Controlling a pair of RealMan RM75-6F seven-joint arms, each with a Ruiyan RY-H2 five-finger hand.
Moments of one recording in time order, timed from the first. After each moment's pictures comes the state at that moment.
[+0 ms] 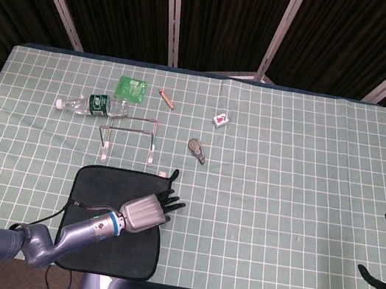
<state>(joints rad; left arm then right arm) -0.85 -1.68 0.01 -1.38 1.55 0.76 0.38 0.01 -1.00 0.08 -1.69 -1.48 1.54 -0.03</state>
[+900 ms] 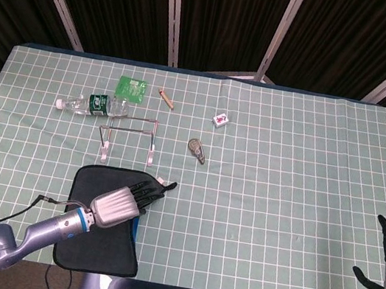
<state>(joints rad) -0.76 -1.51 0.14 -1.43 1.71 1.00 0.26 0.00 -1.00 0.07 -1.71 -1.51 1.56 -0.06</state>
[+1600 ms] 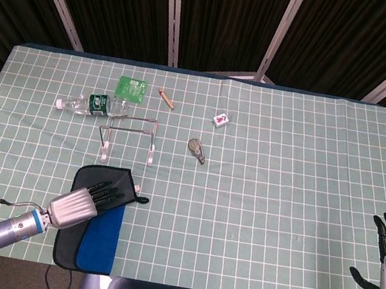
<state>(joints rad) -0.63 -1.43 0.28 -1.22 1.87 1.20 0.08 0.00 -1.02 0.06 -1.71 -1.52 1.56 -0.09</state>
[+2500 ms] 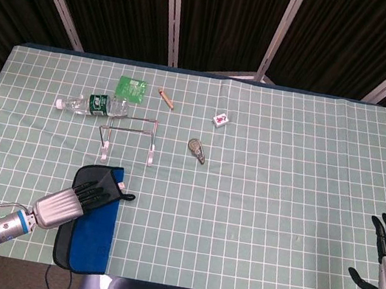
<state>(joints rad) -0.58 -1.41 0.31 -1.14 1.91 1.22 0.02 0.00 -1.02 0.06 -1.72 -1.53 1.57 -0.11</state>
